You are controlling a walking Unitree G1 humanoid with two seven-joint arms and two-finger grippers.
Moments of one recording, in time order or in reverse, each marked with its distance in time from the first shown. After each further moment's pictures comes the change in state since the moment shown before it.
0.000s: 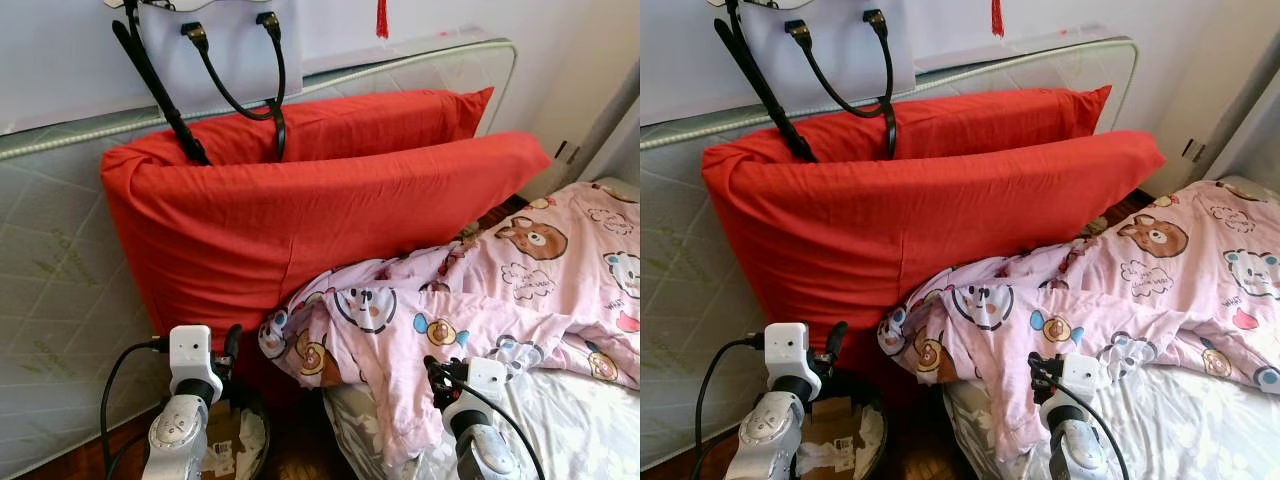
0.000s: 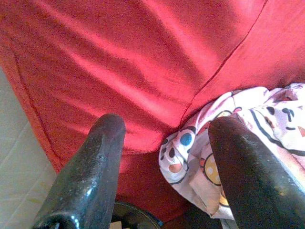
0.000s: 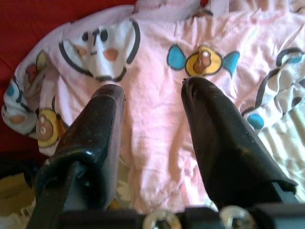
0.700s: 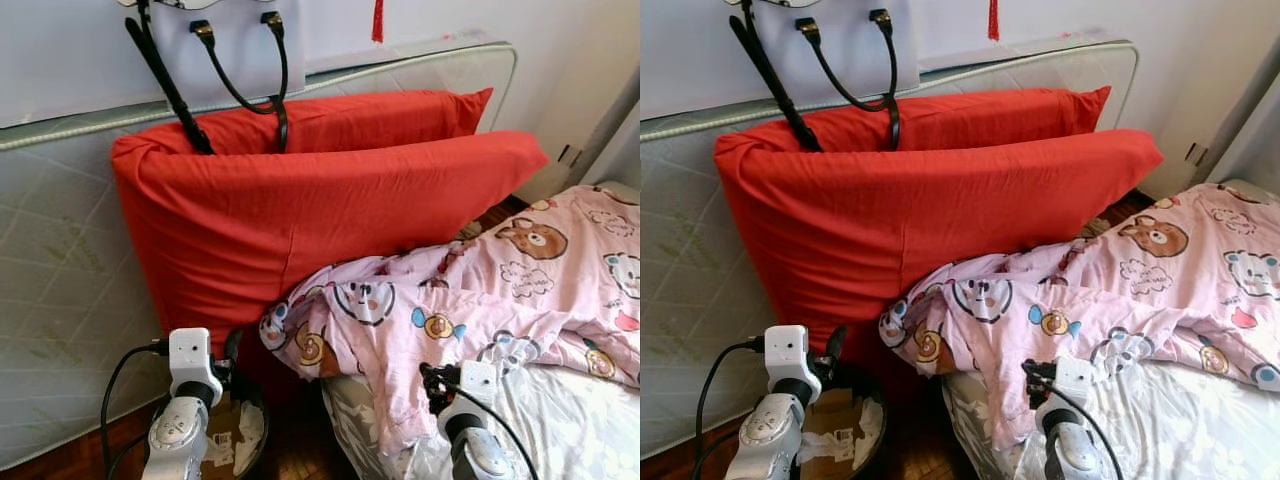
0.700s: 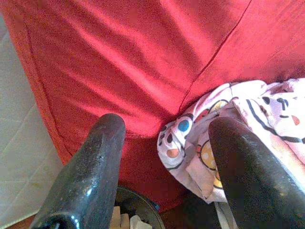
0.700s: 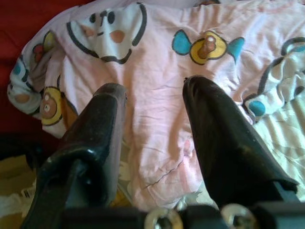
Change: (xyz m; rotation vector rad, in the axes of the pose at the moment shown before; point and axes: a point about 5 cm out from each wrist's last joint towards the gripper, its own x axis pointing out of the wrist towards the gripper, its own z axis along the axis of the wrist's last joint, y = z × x) left arm 0.001 -0.001 -0.002 -0.007 0.025 -0.004; right arm 0.000 0.009 -0.004 -0.025 0.014 0.008
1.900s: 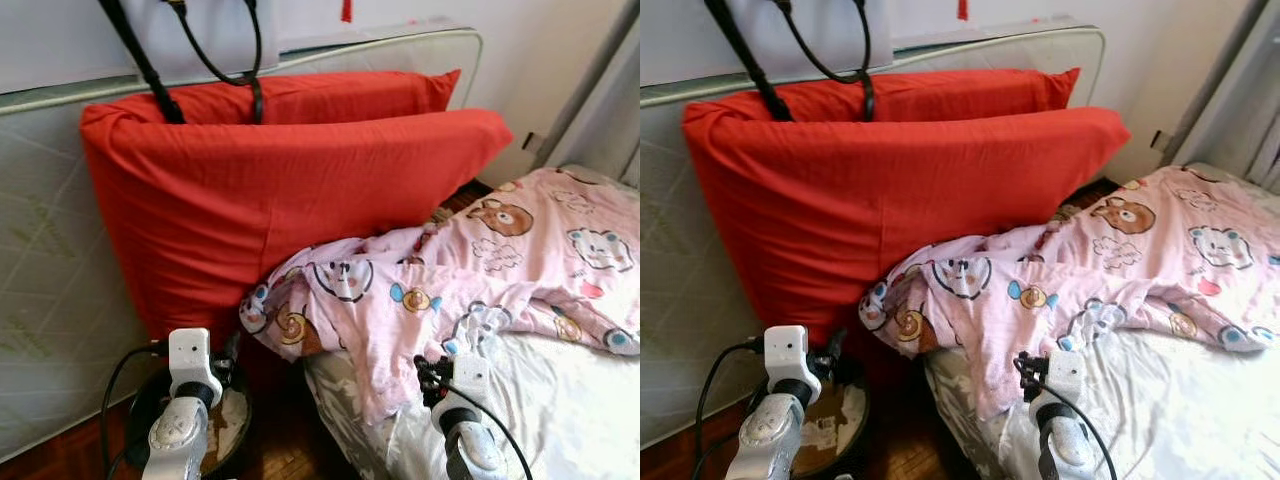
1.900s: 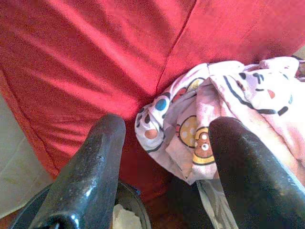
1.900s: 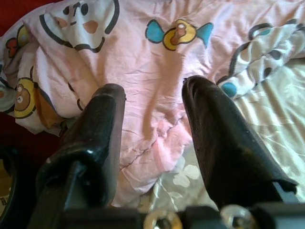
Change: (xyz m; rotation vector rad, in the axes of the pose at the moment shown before) left arm 0.001 -0.003 -0.001 -0.006 0.003 -0.002; right arm 0.001 0.004 0.007 -0.019 -0.045 0.010
